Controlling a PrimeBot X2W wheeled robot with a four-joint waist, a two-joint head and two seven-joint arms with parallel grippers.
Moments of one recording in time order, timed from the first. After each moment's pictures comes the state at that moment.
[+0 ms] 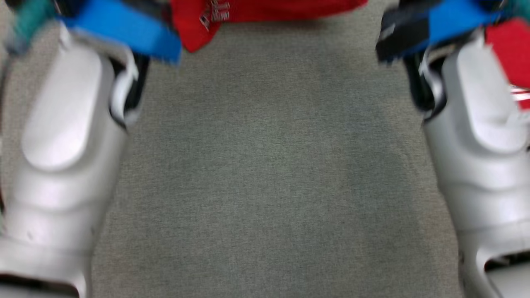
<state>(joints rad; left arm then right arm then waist) -1.04 0.23 -0.42 0.51 -0.44 -0.12 -0.26 -1.06 -0.07 0.15 0.62 0.20 0.13 -0.26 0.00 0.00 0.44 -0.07</state>
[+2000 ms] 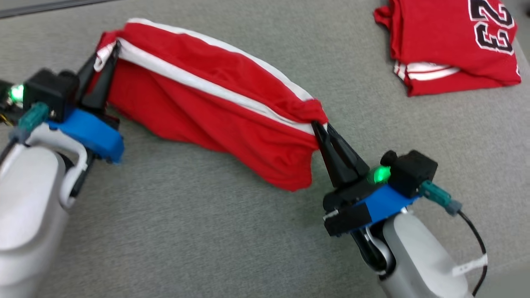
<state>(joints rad) -0.68 0.49 -0.42 0.34 -0.33 -0.13 -0.09 -0.43 -0.05 0.38 0.25 0.37 0.13 -0.25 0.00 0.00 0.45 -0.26</state>
